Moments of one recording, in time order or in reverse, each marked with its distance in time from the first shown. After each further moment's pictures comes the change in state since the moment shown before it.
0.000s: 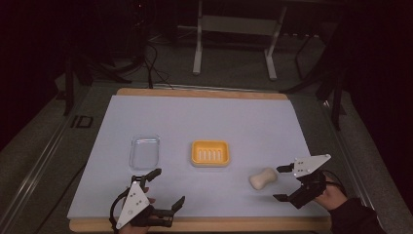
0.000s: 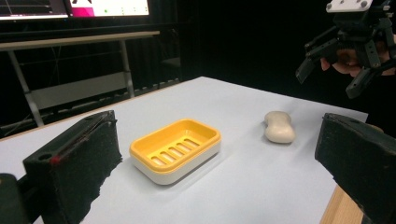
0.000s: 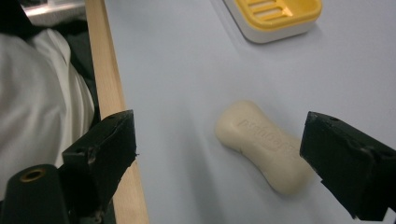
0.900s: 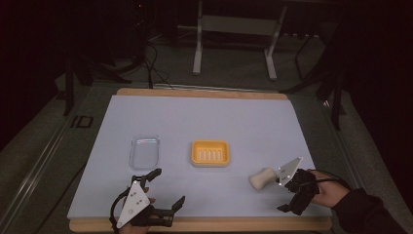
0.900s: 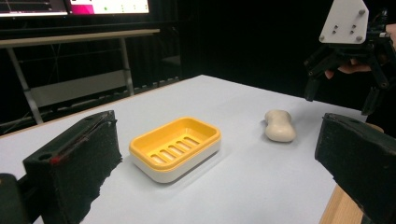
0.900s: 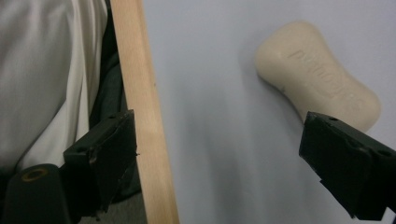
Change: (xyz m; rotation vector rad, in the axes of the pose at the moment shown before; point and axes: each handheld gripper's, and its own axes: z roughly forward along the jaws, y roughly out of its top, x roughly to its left) left arm 0.000 -0.001 0.001 0.004 0.000 -0.005; right arm 0.003 0.010 0.023 0.407 0.120 -0.096
